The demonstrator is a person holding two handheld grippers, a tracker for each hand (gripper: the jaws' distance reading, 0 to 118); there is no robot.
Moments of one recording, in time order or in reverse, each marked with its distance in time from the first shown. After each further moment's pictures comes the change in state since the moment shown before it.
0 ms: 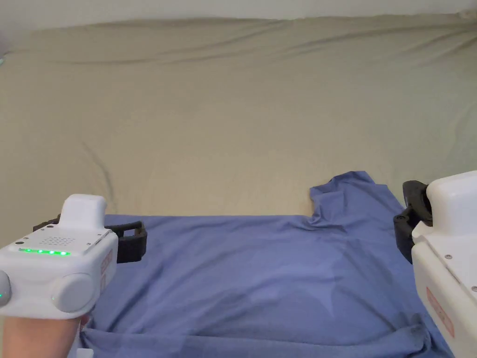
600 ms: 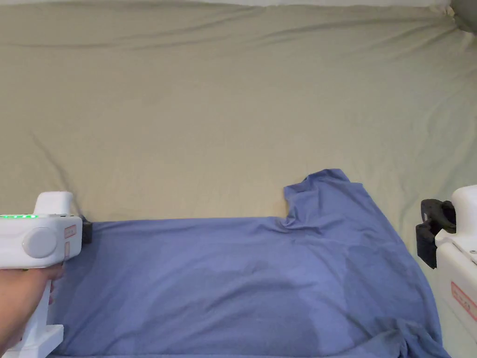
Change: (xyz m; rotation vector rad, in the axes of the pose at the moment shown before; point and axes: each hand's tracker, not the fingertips) left arm -0.008 0.014 -0.121 -0.196 -0.087 0.061; right arm 0.039 -0.019 -0.042 -0.160 -0.054 -0.040
